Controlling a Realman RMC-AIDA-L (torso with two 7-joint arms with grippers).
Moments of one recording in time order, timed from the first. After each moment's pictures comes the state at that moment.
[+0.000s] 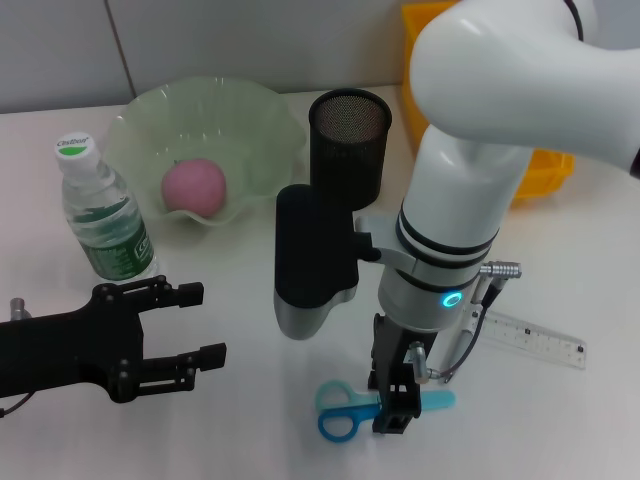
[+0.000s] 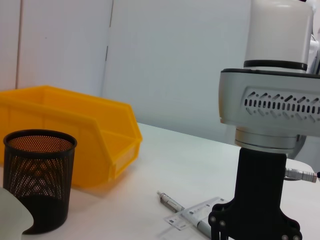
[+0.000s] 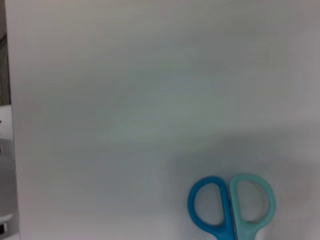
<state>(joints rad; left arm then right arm) -0.42 -2.04 0.81 0.62 1.90 1.70 -1.19 0.95 2.09 -1.92 -0.98 -2.35 -1.51 2.39</state>
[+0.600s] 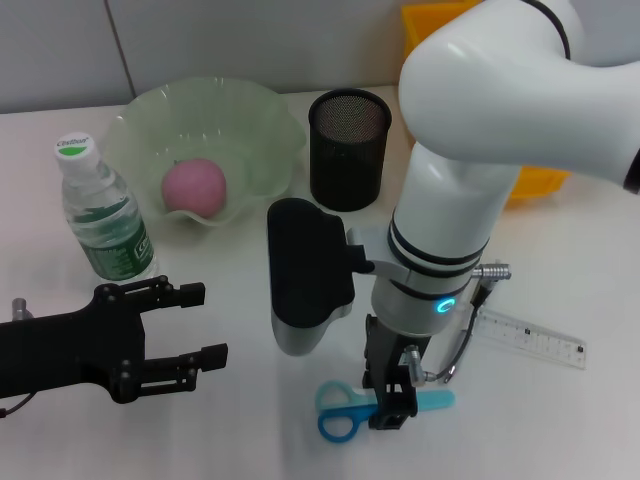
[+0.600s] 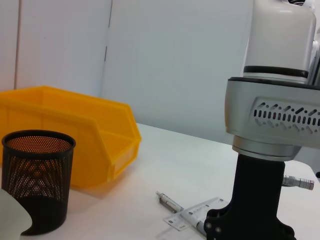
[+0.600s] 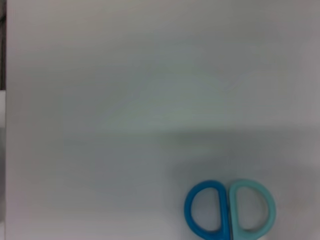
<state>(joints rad) -0.42 -2.04 0.81 0.61 1.90 1.70 -1.18 0.95 2.09 -1.97 -0.98 -2.35 -1.47 2.36</state>
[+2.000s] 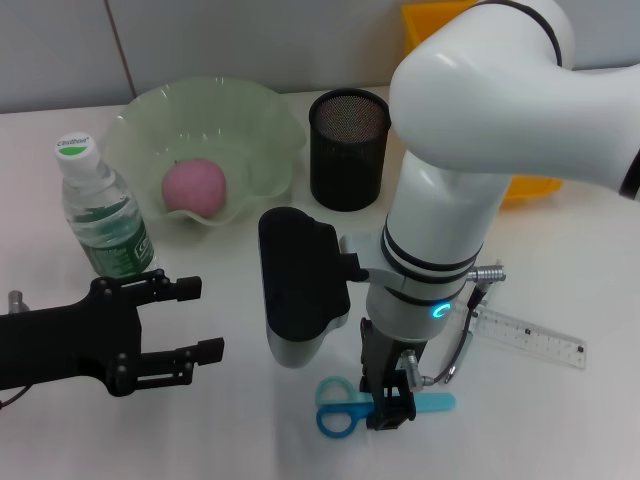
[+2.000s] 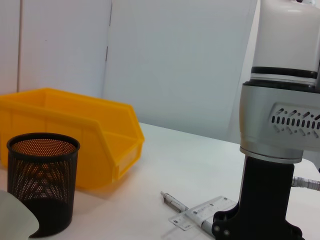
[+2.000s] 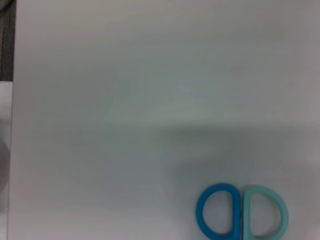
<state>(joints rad) -0.43 -2.03 0.81 0.62 1.90 1.70 -1.18 0.96 2.09 -2.00 -1.01 -2.35 -1.47 2.36</state>
